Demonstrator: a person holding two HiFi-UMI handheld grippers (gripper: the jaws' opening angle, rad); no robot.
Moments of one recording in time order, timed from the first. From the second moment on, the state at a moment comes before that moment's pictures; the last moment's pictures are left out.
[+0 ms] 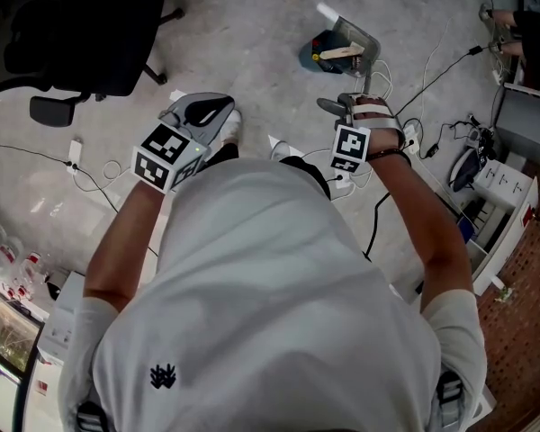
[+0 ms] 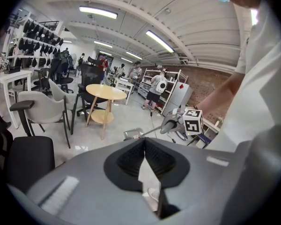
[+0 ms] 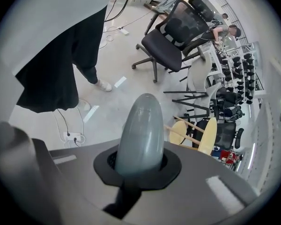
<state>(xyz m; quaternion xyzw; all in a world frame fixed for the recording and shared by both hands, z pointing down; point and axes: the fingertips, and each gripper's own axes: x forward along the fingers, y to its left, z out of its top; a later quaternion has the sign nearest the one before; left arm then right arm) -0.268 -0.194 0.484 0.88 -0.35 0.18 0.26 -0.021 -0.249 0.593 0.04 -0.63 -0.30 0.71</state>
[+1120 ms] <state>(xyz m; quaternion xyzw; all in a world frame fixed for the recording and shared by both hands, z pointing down) -0.261 -0.187 0.486 0.90 -0.32 0.19 0.25 0.049 -0.314 0.547 0.08 -0.49 -0.41 0.76</state>
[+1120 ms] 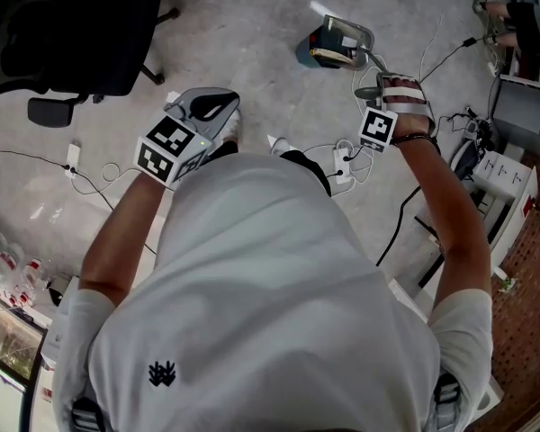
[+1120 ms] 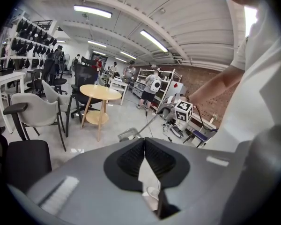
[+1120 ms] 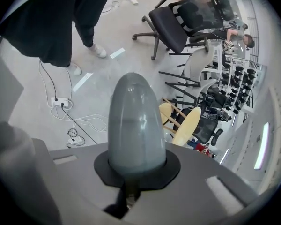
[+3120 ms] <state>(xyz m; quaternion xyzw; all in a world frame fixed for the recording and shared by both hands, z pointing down) -0.240 -0.188 0.484 0.92 -0.28 0.18 0.23 0.042 -0.312 0.469 0.03 -0.42 -0.46 0.78</state>
